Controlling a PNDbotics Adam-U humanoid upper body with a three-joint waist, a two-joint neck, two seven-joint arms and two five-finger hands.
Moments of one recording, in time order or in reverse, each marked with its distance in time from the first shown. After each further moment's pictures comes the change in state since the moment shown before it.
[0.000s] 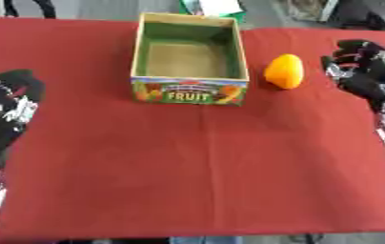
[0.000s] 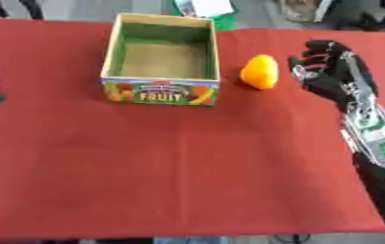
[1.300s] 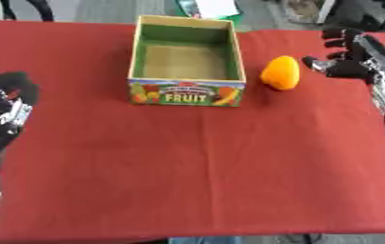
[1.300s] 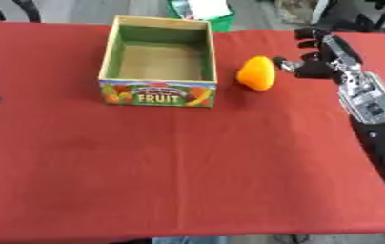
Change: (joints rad) left arm 0.000 0.000 -0.003 0.000 0.001 0.006 -0.007; right arm -0.314 -0.061 0.067 0.479 0.258 -0.046 0.234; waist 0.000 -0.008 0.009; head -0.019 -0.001
